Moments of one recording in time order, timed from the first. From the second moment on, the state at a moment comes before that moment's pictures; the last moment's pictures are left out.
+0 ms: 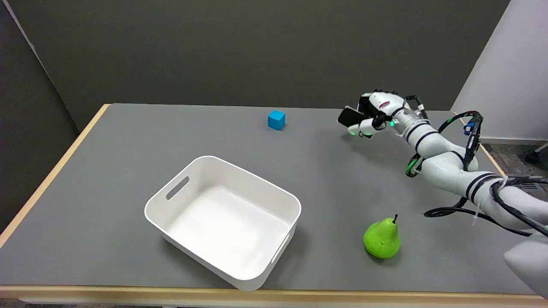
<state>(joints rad) 0.54 -0.89 -1.97 0.80 0.54 0.21 0.45</state>
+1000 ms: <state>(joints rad) 0.17 -0.90 -2.00 1.54 0.56 0.57 0.50</state>
